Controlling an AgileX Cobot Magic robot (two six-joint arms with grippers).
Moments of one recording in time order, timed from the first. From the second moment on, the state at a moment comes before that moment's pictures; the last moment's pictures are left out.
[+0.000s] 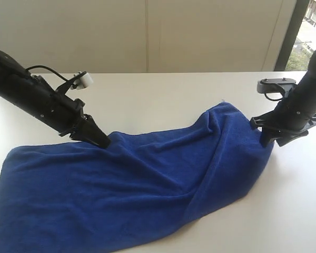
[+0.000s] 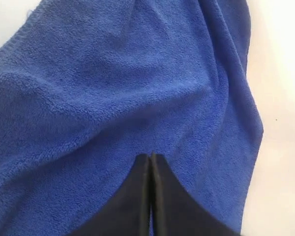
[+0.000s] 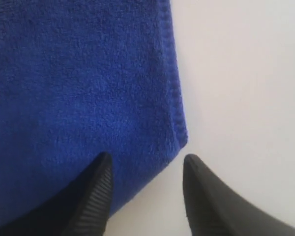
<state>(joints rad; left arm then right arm) -0.18 1.98 -1.33 -0.96 1.11 1.17 -0.18 2.06 -1.41 0.20 0.83 -0.35</state>
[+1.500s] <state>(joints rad) -0.19 1.98 -1.33 -0.93 1.09 1.18 0.30 2.07 -1.54 0.44 0.77 -0.46</state>
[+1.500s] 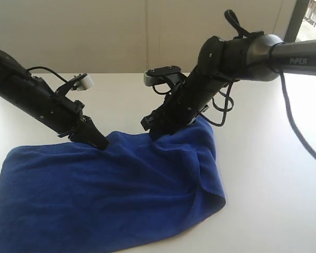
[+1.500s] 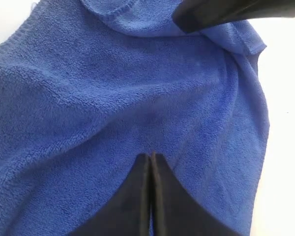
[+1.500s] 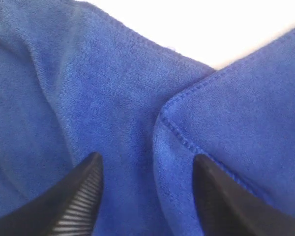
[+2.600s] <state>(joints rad) -0.19 1.98 -1.33 -0.92 1.11 1.18 0.16 2.13 -1.54 0.39 0.85 -0.36</state>
